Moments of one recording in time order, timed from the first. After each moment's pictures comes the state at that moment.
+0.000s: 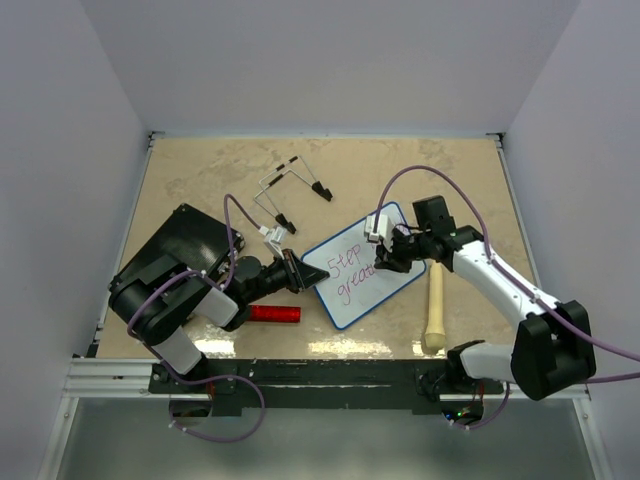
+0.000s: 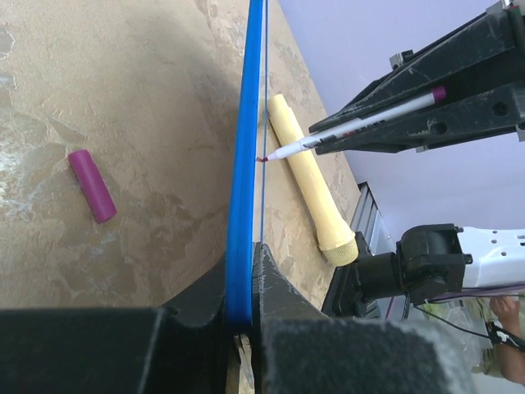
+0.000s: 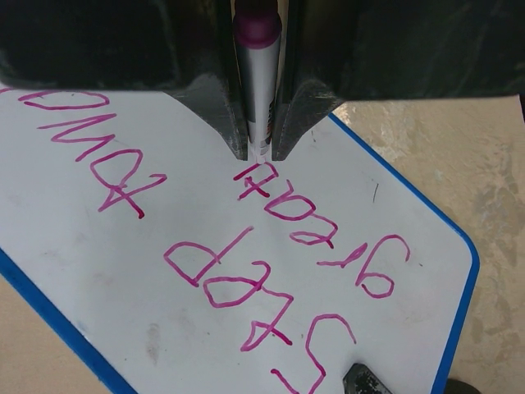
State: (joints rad) left arm -0.68 1.64 0.27 1.26 0.35 -0.90; right arm 0.35 1.27 0.86 -0.54 -0.66 -0.82
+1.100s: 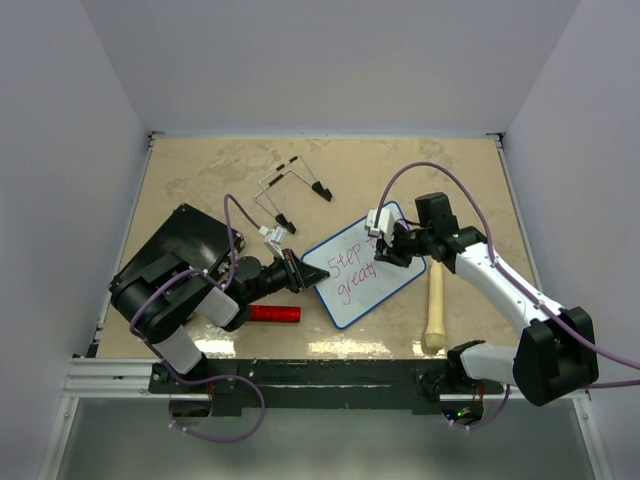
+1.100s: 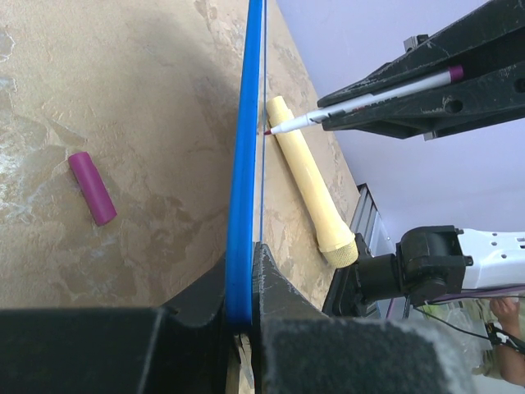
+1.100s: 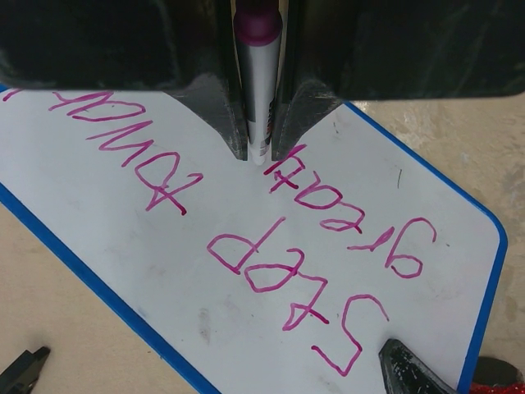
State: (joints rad) left arm -0.68 1.66 0.27 1.29 0.35 -0.90; right arm 0.35 1.25 0.87 -0.48 -0.62 -0.77
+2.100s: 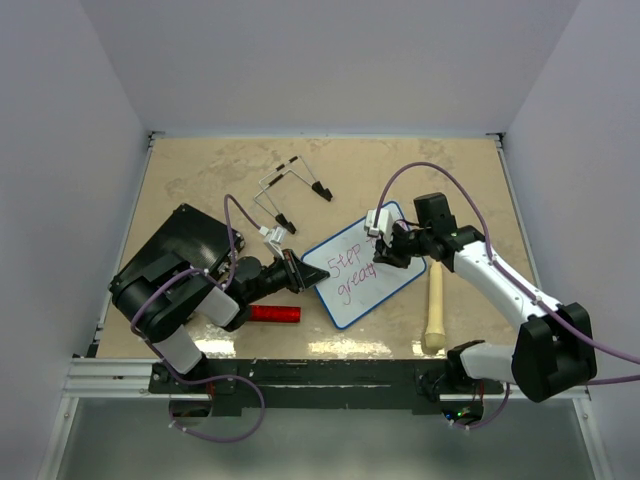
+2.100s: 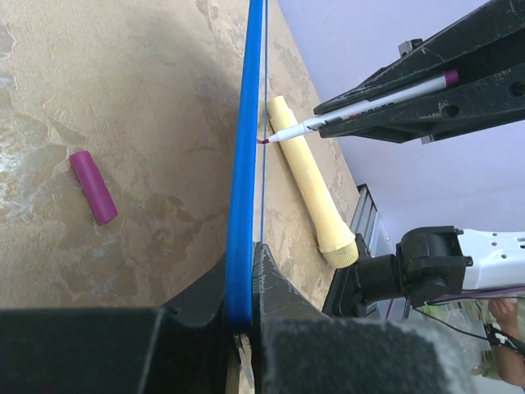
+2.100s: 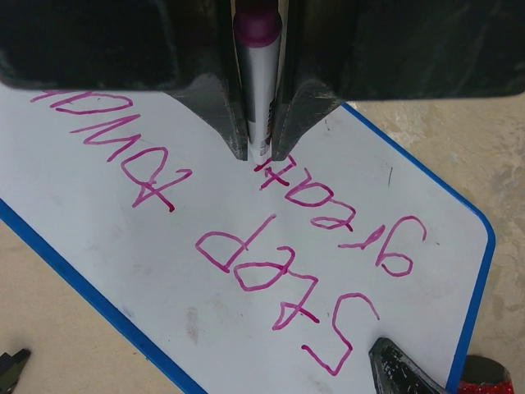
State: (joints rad) left arm -0.68 1.66 0.27 1.29 0.35 -0.91; right arm 0.35 1.27 0.87 -0.49 -0.65 -0.78
